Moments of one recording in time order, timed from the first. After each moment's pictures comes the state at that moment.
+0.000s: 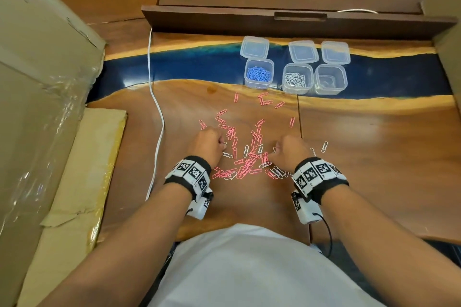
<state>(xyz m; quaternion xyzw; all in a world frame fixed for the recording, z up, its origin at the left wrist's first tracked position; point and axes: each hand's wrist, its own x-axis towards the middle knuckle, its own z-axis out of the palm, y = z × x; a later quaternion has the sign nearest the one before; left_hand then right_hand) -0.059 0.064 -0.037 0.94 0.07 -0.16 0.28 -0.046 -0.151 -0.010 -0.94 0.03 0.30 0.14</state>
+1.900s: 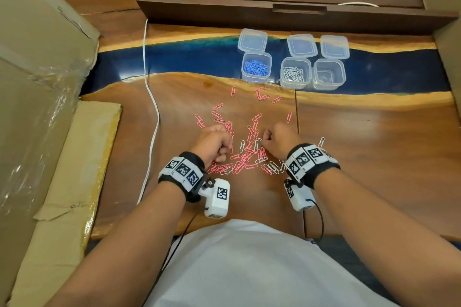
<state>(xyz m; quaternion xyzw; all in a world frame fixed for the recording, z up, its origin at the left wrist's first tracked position) -0.071 0.046 -0.013 0.61 0.23 -0.25 0.72 -0.025 -0.146 -0.022 -0.93 -0.01 0.32 0.17</state>
